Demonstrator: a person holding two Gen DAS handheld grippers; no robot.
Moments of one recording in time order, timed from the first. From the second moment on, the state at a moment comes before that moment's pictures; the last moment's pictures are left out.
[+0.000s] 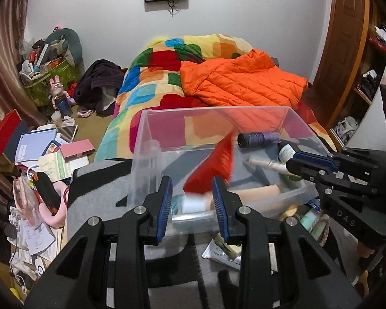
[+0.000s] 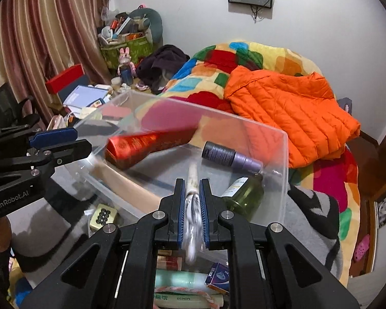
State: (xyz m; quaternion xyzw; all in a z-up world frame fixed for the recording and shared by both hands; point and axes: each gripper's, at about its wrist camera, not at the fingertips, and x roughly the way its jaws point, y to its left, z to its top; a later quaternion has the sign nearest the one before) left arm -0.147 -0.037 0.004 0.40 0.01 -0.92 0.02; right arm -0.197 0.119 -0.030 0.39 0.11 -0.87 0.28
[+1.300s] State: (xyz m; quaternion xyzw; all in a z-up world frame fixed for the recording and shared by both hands) left arm -0.091 0.039 -0.041 0.44 -0.03 -0.89 -0.08; right arm -0.149 0.221 -0.062 0.43 0.07 -0.87 0.22
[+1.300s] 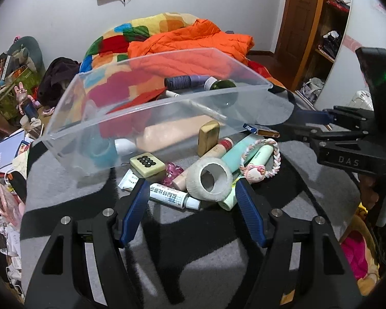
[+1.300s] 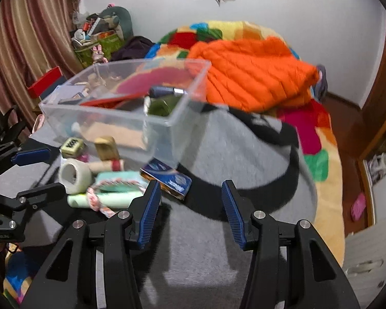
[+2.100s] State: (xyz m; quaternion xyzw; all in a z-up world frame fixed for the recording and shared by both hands) left arm -0.095 0.032 -0.051 0.45 0.01 -0.89 -0.10; right arm -0.161 0.198 -0.075 0.43 0.09 -0.86 0.27
